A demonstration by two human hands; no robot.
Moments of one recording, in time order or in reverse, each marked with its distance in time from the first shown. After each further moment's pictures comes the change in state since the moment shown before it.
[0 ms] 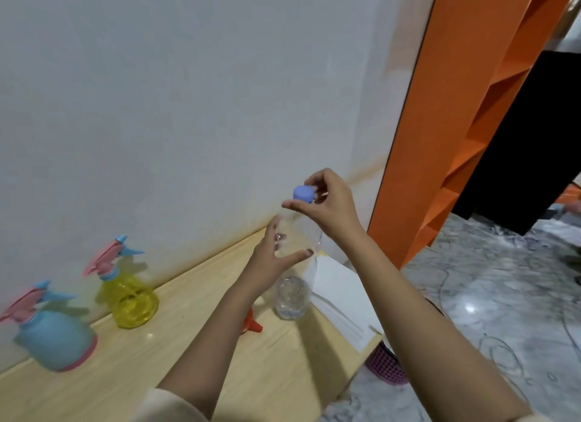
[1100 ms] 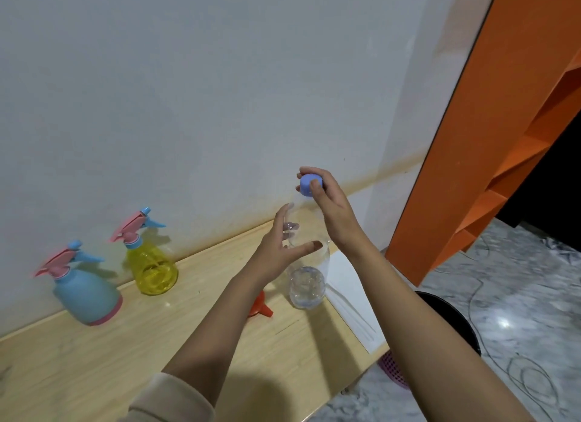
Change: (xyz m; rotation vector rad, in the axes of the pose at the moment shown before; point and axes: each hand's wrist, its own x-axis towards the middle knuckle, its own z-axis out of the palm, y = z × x) left_hand -0.006 -0.006 0.000 -0.041 0.080 -0.029; right_hand -0.010 0.022 0.027 0.428 -0.262 0.020
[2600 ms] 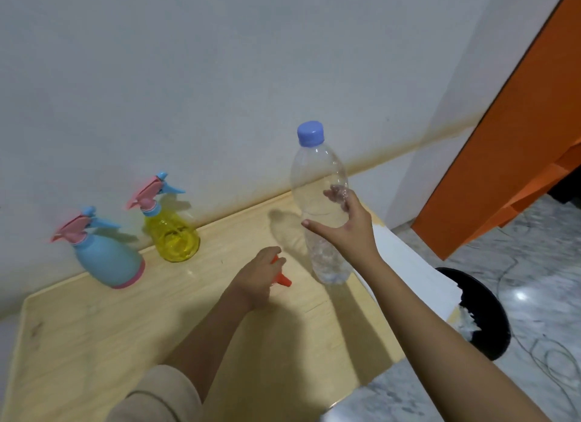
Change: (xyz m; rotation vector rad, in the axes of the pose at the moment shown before) left_hand -0.028 -0.145 -0.046 1.011 -0.261 0.050; right_hand -0.023 0.096 0.026 -0.312 0.076 0.178
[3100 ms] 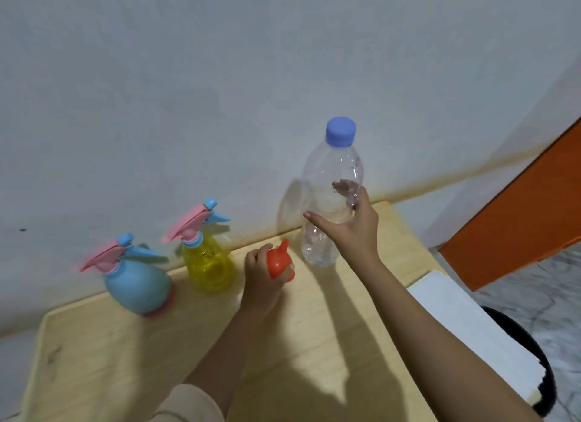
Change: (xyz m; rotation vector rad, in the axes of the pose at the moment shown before) left_hand 0.034 -0.083 -0.012 -0.804 0.489 -0.587; right_hand 0.089 -0.022 0.108 -0.035 0.091 -0.030
